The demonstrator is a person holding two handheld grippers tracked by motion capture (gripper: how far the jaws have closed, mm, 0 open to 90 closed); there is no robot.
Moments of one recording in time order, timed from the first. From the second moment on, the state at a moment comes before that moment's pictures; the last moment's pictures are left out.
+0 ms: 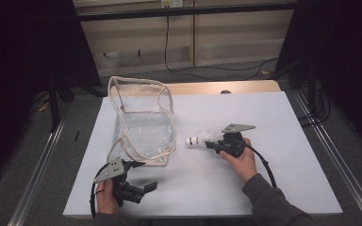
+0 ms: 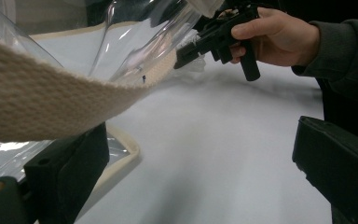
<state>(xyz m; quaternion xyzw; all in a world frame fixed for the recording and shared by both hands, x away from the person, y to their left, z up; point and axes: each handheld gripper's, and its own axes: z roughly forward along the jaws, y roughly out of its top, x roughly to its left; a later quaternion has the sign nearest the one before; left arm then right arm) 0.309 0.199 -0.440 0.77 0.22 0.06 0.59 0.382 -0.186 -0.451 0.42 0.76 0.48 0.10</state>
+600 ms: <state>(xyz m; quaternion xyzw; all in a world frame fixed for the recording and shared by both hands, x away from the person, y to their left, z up) 0.310 0.200 -0.440 0.77 0.22 0.07 0.59 0.379 -0.194 -0.437 0.42 0.76 0.49 0.10</state>
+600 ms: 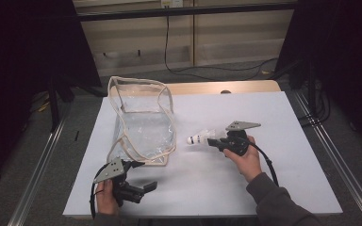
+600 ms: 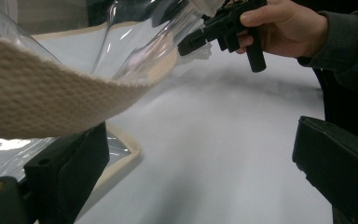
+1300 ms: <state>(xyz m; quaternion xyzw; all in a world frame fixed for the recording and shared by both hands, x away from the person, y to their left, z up) 0.309 0.201 -0.440 0.77 0.22 0.06 0.60 0.378 -0.199 -0.416 0.41 0.76 0.50 0.09</state>
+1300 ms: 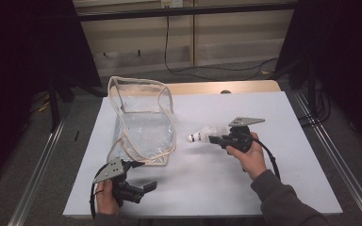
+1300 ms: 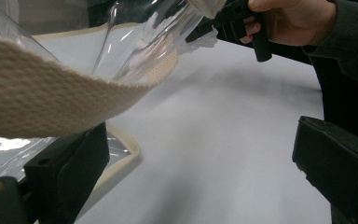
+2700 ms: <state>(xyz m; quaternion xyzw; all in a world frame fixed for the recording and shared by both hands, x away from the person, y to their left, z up) 0.307 0.206 -0.441 0.77 0.23 0.07 0.60 0.394 -0.195 -0.340 0.38 0.77 0.51 0.11</state>
